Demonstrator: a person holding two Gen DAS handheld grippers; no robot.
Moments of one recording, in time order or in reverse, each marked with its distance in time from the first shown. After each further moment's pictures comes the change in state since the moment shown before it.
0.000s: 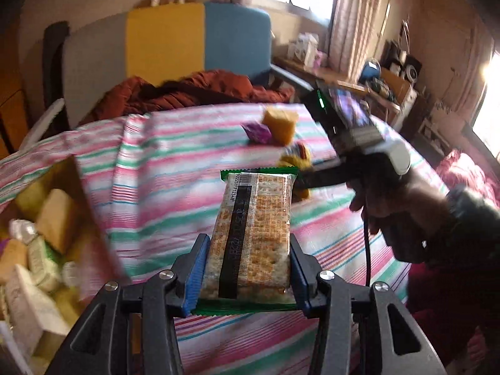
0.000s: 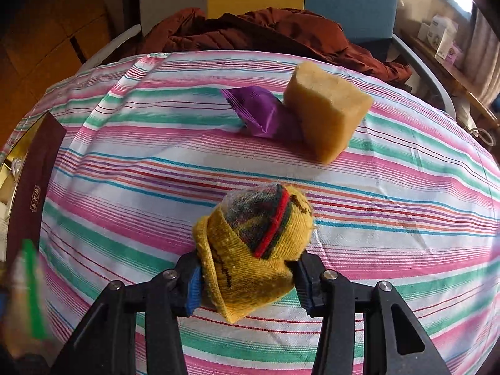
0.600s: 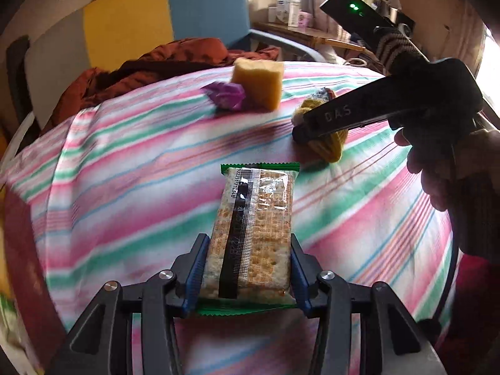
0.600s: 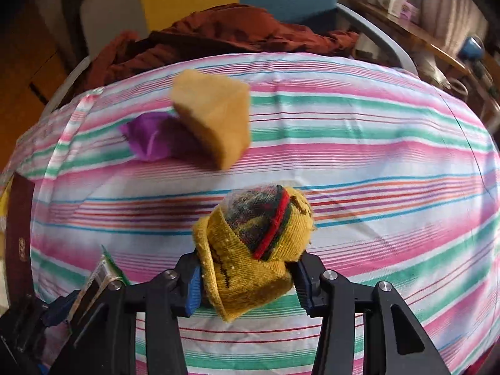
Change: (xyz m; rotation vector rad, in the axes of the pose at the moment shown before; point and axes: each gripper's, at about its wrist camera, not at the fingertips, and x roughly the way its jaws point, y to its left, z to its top) left arm 0.123 -0.045 0.010 0.129 0.151 0.019; right arm -0.002 -0.062 0.006 0.186 0.016 -0.034
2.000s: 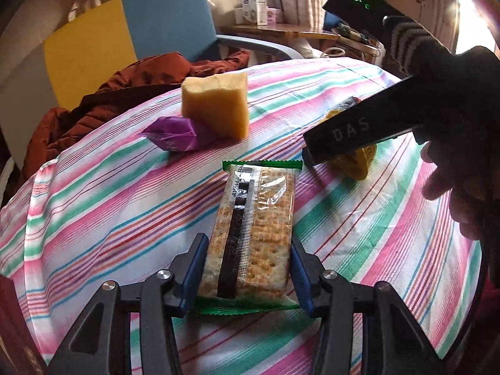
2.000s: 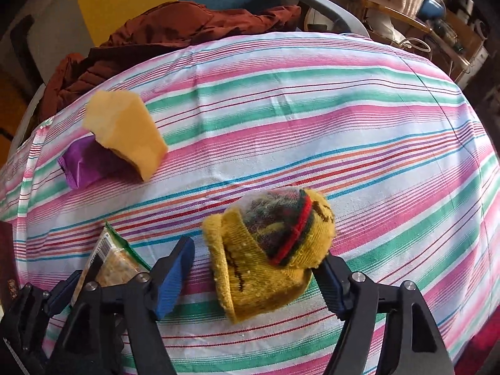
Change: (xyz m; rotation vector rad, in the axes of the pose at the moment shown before) left arm 0.049 -0.029 0.052 0.158 -0.027 -0.014; right arm 0.004 -0.069 0.005 0.210 0.066 -0.108
